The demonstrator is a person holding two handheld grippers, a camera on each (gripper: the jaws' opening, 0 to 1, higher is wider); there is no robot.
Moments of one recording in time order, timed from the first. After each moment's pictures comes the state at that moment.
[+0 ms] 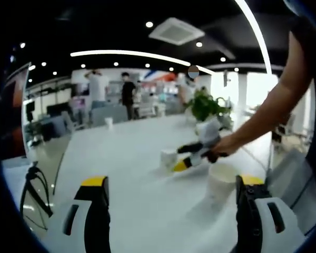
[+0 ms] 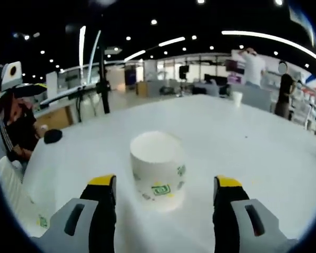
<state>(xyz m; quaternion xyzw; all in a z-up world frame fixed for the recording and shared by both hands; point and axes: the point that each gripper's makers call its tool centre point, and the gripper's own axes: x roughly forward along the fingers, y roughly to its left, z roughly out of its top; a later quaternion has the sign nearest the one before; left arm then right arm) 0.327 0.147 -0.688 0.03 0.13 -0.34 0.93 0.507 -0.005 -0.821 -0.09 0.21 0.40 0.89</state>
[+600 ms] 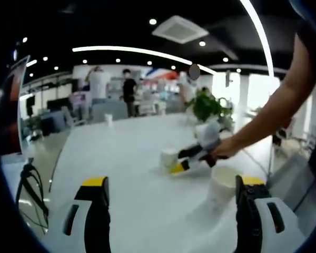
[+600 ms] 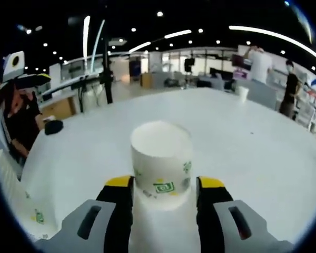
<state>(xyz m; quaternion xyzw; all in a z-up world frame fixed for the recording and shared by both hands) 0.337 0.137 -0.690 0.01 0.14 -0.34 0.93 0.502 -0.002 -0.829 -0.11 0.22 0.41 0.88</state>
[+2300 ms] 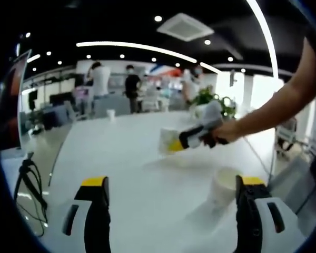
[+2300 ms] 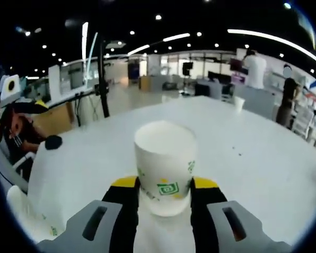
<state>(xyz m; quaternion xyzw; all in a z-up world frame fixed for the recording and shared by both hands) 0.345 0.138 -0.697 0.00 0.17 -0.32 0.93 0.531 -0.008 -0.767 -0.11 0.21 0.41 0.88</state>
